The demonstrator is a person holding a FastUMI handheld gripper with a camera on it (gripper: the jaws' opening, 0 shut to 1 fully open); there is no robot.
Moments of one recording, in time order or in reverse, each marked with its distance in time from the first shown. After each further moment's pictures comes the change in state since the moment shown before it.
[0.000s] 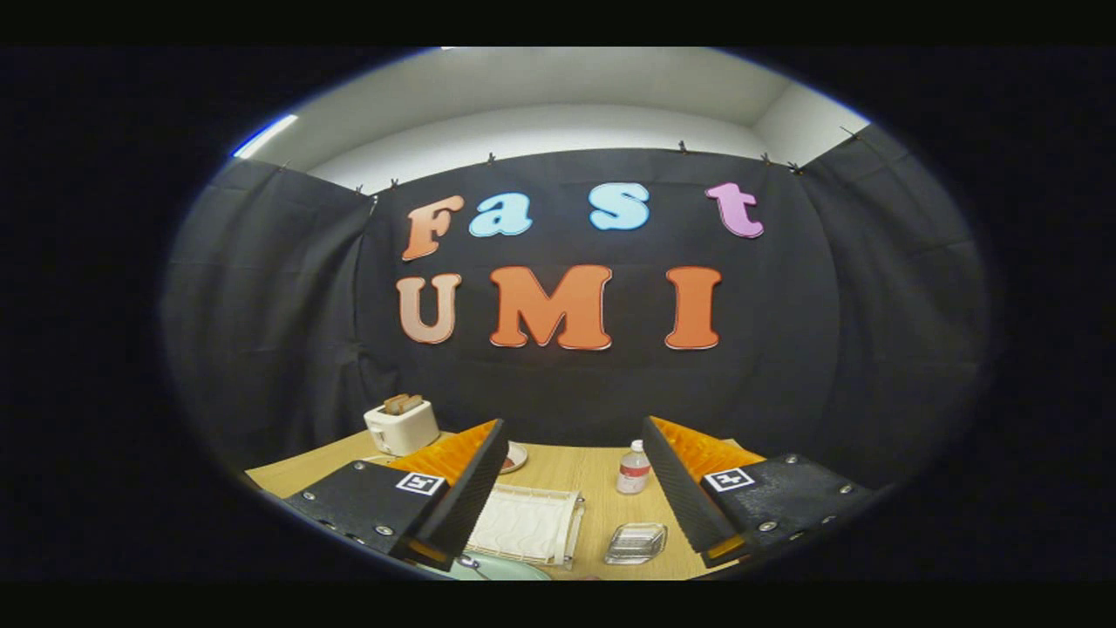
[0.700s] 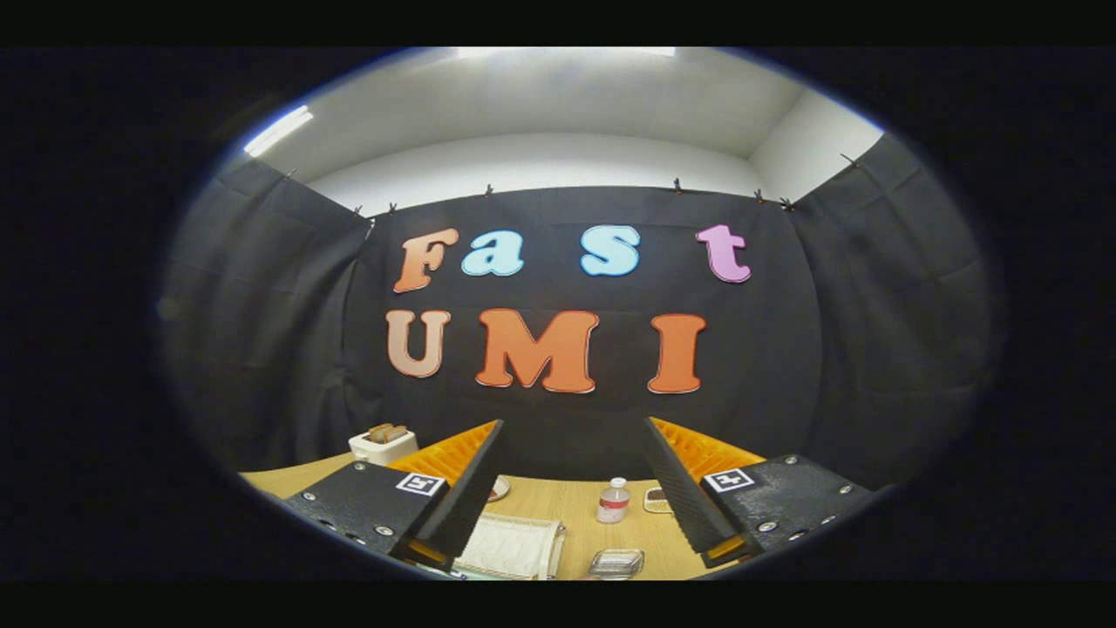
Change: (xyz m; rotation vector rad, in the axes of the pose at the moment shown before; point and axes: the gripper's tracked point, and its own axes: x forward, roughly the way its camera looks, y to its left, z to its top) arm -0.005 -0.011 0.055 -0.043 -0.137 -0.036
